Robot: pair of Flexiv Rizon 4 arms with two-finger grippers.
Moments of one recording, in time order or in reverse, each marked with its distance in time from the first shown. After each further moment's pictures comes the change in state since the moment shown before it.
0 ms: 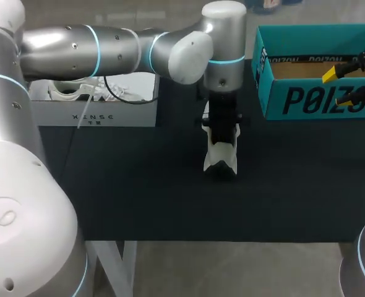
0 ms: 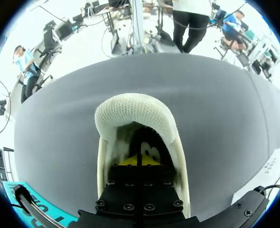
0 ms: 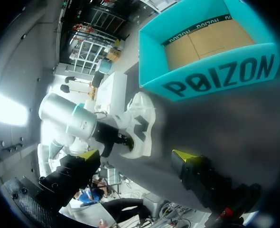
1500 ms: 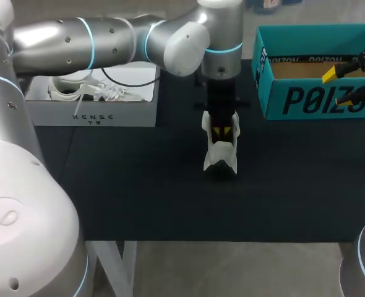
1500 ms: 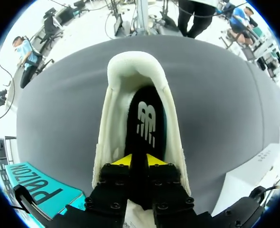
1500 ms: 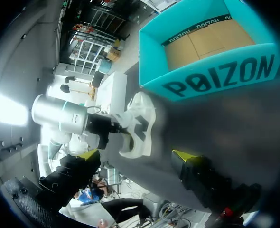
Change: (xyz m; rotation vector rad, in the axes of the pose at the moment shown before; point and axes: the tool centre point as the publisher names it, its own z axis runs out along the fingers) left arm 0.005 0.047 -0.035 -0.192 0.004 -0.053; right arm 0.000 0.000 0.000 0.000 0.000 0.000
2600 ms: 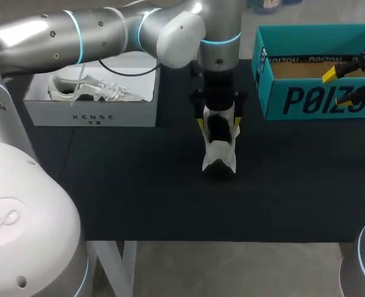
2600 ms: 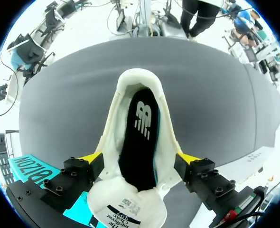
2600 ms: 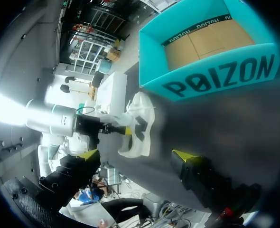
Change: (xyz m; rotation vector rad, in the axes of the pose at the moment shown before) left arm 0.010 -0.001 -0.035 -0.070 0.004 -0.029; right arm 0.000 0.000 0.000 0.000 0.000 0.000
